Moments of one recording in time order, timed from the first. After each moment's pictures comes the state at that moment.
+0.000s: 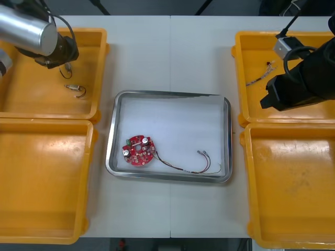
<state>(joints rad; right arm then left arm) -0.64 -0.88 0.14 -2.06 -1.04 1.81 1.05 -1.06 0.71 -0.53 -0.84 0.66 0.93 -0.98</state>
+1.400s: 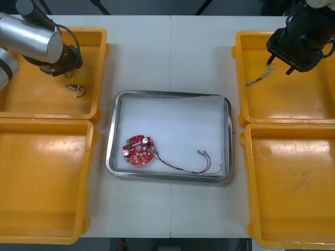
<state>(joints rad) -1.06 -0.65 0.20 -1.20 -0.61 1.72 0.53 -1.09 0.69 -0.62 -0.76 0.74 0.91 -0.98</state>
